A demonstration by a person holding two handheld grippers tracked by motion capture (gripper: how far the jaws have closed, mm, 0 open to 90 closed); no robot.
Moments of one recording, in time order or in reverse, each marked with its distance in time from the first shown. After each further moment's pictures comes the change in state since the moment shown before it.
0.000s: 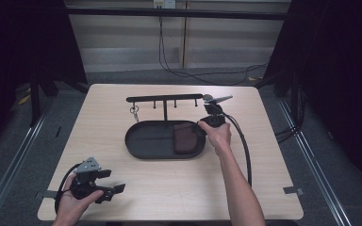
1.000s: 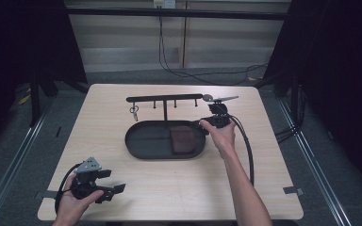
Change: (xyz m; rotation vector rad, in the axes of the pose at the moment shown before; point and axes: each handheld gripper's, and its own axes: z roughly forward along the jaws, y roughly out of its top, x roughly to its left) left arm 0.000 0.000 0.001 0.000 0.002 -0.003; right arm 0.006 -0.009 -0.022 -0.117 -0.035 -0.065
